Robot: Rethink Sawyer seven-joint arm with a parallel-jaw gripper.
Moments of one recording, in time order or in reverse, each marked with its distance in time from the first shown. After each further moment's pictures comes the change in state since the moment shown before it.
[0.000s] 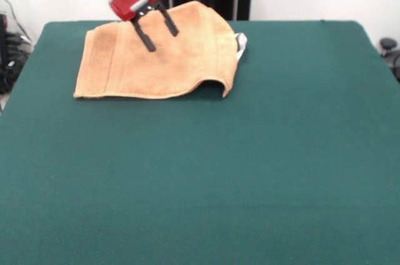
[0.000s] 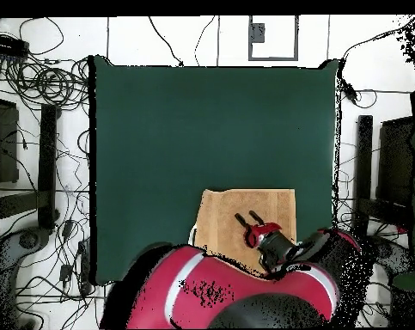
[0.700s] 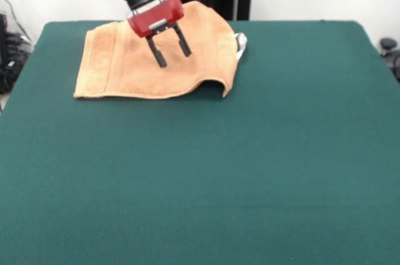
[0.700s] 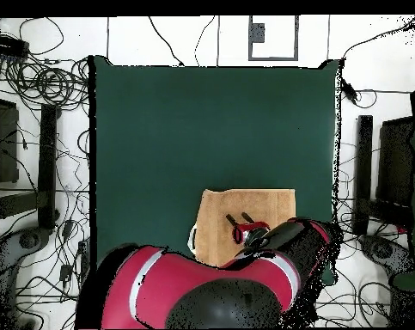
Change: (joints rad) arm 0.100 0.042 0.008 0.004 0.024 0.193 0.000
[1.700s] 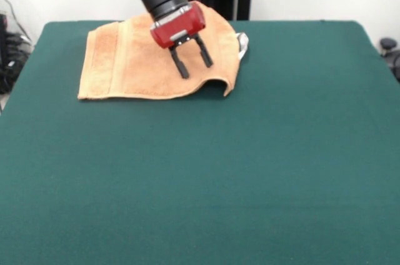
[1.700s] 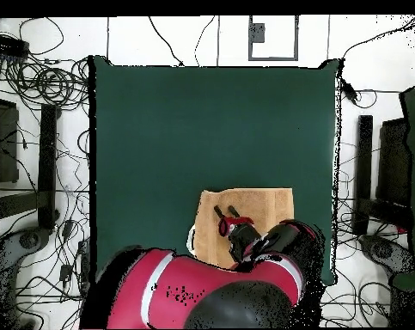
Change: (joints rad) arm -0.027 -0.042 0.119 0.065 0.108 0.032 0.000
